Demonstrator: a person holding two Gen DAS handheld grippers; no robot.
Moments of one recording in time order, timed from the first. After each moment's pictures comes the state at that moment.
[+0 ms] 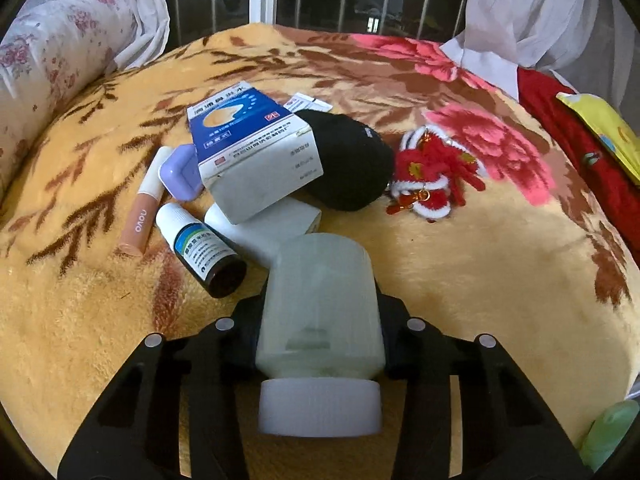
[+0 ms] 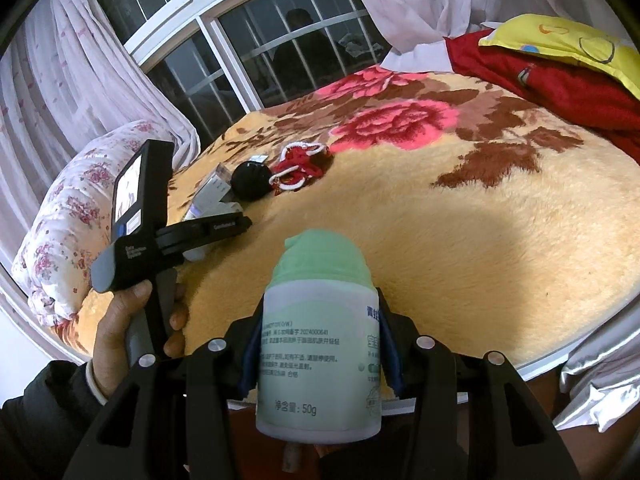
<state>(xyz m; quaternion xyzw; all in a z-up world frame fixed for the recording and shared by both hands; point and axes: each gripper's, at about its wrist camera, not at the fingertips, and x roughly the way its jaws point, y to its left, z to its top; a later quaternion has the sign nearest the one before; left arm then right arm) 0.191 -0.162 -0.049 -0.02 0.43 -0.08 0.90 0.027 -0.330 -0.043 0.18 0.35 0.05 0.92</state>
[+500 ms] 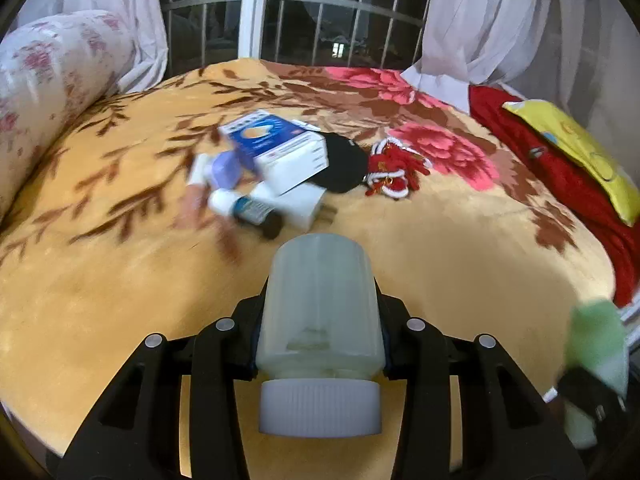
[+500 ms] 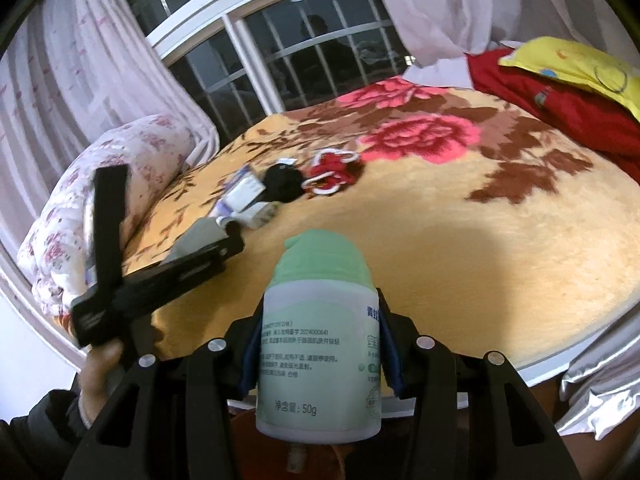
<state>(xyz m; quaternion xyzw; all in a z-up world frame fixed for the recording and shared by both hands) 0.112 -0.113 -0.020 -0.03 0.38 -0.14 0.91 0.021 -0.293 -0.025 0.15 0.34 0.08 0.92</state>
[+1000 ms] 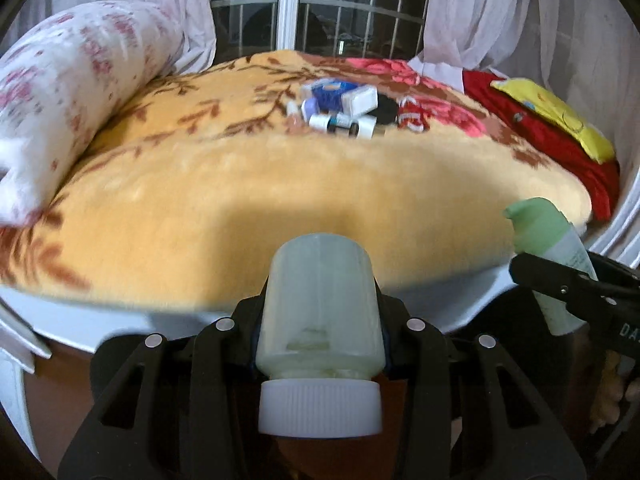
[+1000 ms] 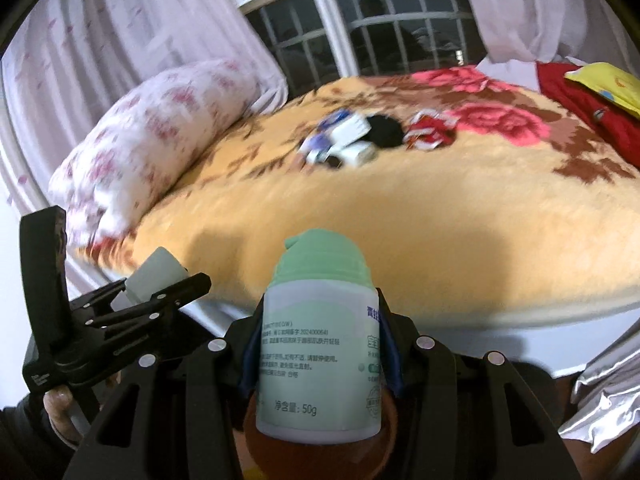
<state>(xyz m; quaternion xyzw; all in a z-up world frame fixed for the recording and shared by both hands) -0.025 -0.015 -0.035 0.00 0.39 -0.13 0.91 -0.036 -0.197 -0.039 0.08 0.38 0.16 0.91</state>
